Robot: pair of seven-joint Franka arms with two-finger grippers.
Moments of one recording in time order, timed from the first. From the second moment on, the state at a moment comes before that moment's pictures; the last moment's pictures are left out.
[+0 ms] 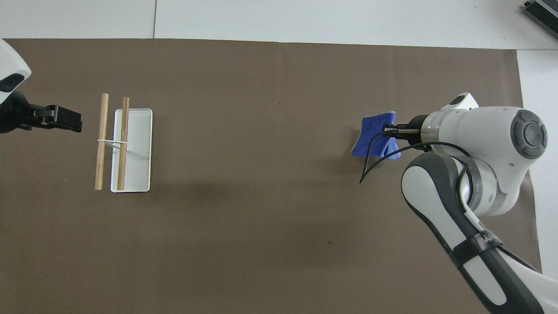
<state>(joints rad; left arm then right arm) -0.02 0.05 -0.06 -1.60 0.03 1.69 0.01 0.16 0.11 -0.02 -2.03 0.34 2.42 0.01</state>
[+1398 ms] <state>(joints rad) -0.03 0.02 -0.17 -1.65 -0.13 1.78 -0.39 0.40 0.17 0.01 -1.87 1.45 2.62 0.04</state>
